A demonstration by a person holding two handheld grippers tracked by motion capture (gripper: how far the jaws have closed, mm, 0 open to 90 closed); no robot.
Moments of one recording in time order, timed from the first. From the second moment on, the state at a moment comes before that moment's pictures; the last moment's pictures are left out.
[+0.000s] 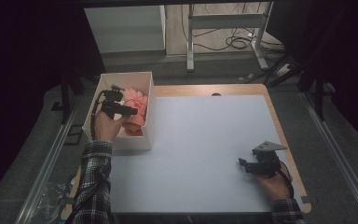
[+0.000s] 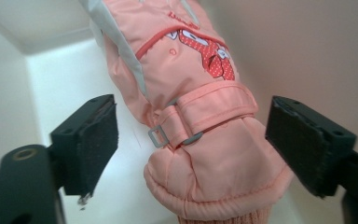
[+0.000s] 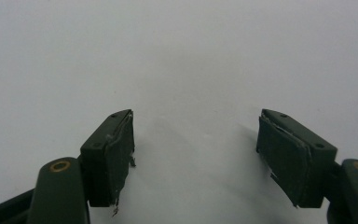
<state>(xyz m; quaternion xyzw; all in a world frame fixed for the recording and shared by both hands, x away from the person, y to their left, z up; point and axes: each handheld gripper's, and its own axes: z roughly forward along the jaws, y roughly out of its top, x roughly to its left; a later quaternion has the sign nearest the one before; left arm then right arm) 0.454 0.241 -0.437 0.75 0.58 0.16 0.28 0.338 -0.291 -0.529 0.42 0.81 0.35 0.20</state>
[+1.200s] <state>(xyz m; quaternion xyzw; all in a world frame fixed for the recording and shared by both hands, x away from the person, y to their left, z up) 0.323 0.250 -0.447 0.73 0.54 0.20 0.37 0.337 -0.289 -0.529 0.41 0.82 0.34 0.20</state>
